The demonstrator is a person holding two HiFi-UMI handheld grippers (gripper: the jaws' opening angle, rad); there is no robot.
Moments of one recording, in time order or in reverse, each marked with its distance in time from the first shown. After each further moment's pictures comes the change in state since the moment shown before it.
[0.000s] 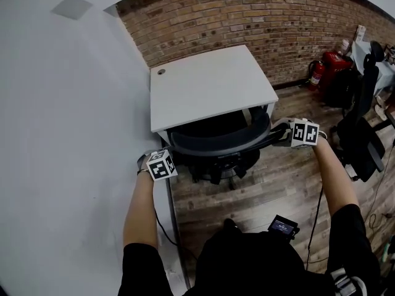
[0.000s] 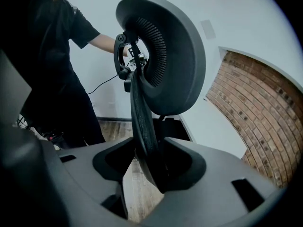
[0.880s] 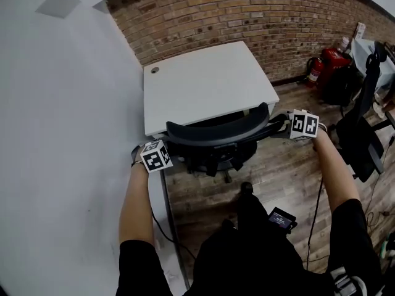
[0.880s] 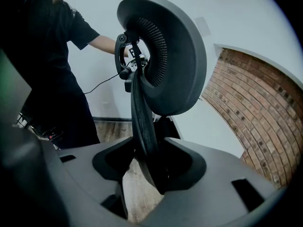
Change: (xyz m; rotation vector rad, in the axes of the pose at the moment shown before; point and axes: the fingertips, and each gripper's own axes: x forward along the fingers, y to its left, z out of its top) left arm 0.013 0.077 -0.007 0.010 -0.008 0.021; right arm 0.014 -0.067 -0.004 -0.003 0.015 -0.021
